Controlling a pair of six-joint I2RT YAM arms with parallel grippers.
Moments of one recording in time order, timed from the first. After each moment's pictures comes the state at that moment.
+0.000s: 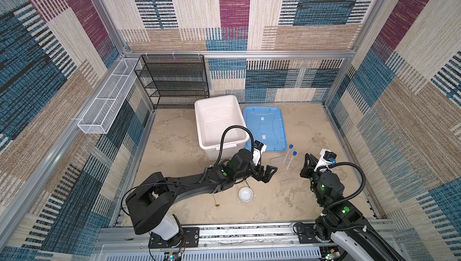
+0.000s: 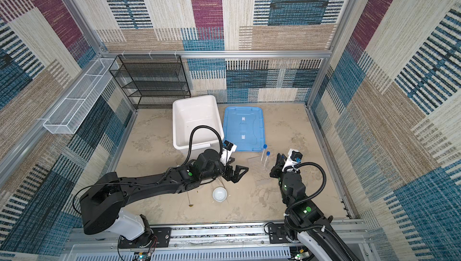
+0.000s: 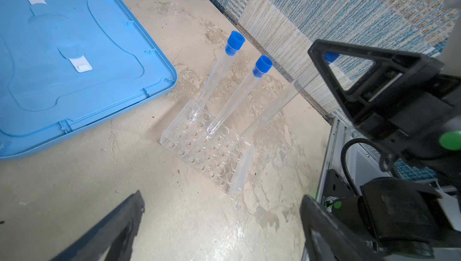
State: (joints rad) left arm -0.99 1.55 0.88 0.23 0.11 -0.43; right arm 0.51 0.37 0.26 -0.08 0.54 0.38
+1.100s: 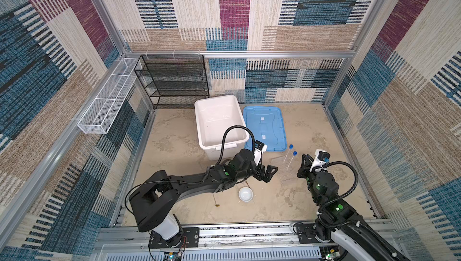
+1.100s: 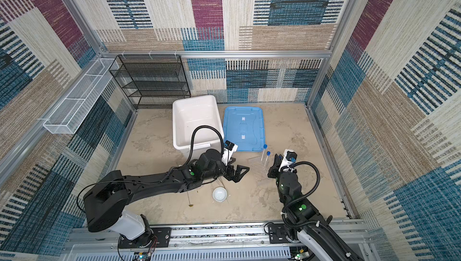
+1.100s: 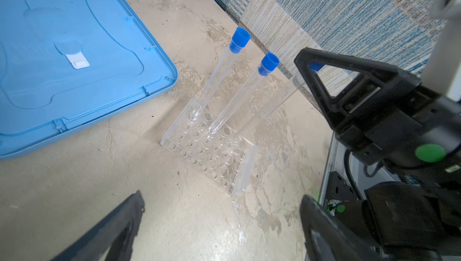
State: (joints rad) left arm -0.99 1.58 0.89 0.25 0.11 -0.44; right arm 0.51 0.45 0.19 0.06 0.53 0.31
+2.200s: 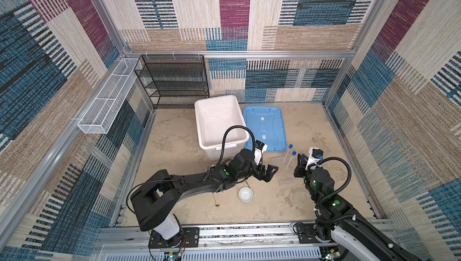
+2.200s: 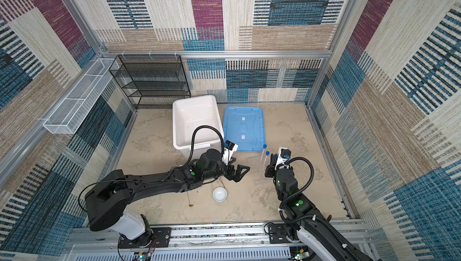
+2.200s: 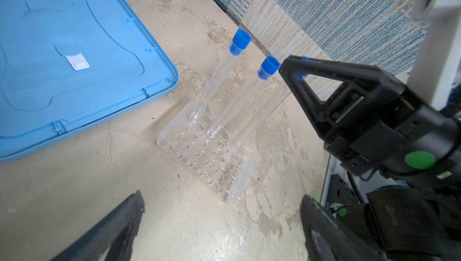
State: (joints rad) left arm -0.99 1.59 0.89 0.26 0.10 -0.44; right arm 0.52 0.55 0.21 0.09 0.48 0.27
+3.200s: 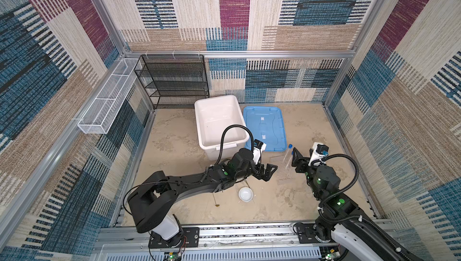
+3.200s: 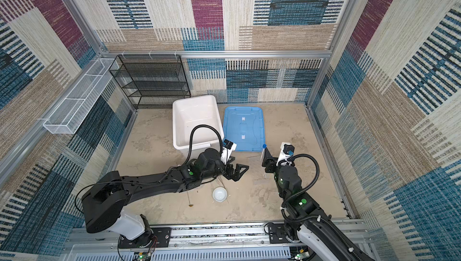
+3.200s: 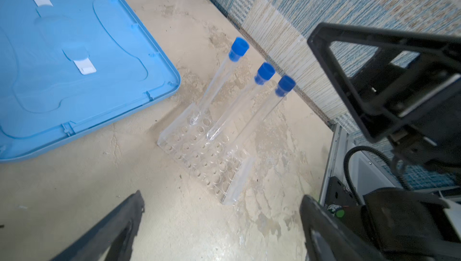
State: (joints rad) left arm -0.98 1.54 0.90 0.24 0.08 -0.44; right arm 0.54 0.51 0.35 0.03 0.50 0.30
